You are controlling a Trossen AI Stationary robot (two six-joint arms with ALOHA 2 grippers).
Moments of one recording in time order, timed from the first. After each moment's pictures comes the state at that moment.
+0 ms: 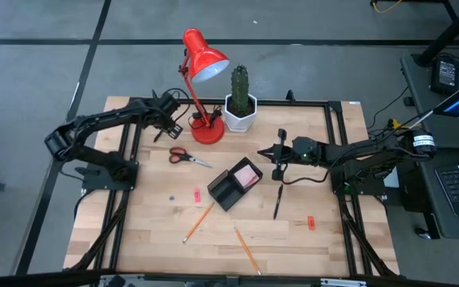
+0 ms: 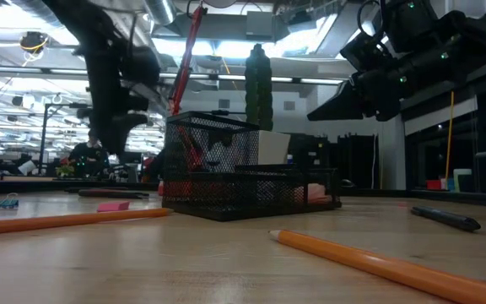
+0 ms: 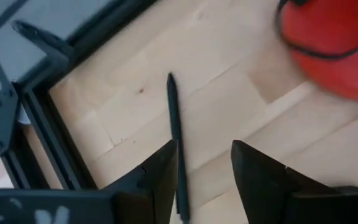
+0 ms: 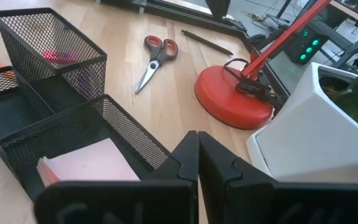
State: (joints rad) left arm 0.75 1.31 0.80 -0.73 -0.29 -0.20; right arm -0.10 1.25 0.40 0.50 0.14 -0.27
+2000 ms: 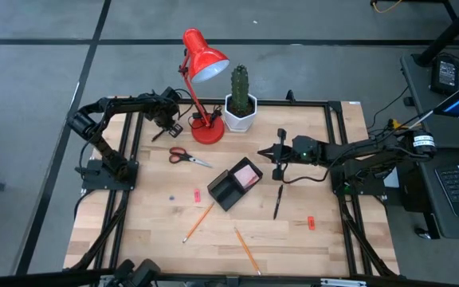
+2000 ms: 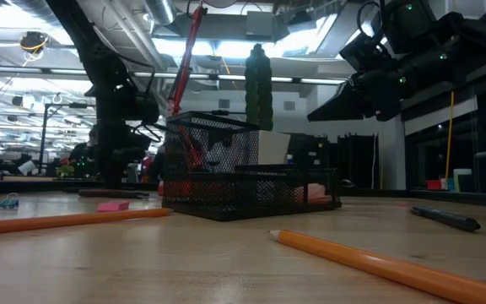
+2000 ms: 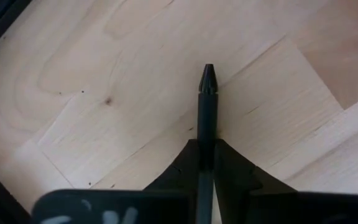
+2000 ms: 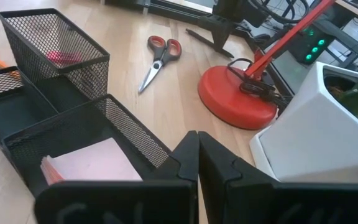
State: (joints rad) left arm 0.96 1.63 0.80 -0.57 -0.10 0.05; right arm -0.12 1.25 0.41 0.49 0.10 -0.27
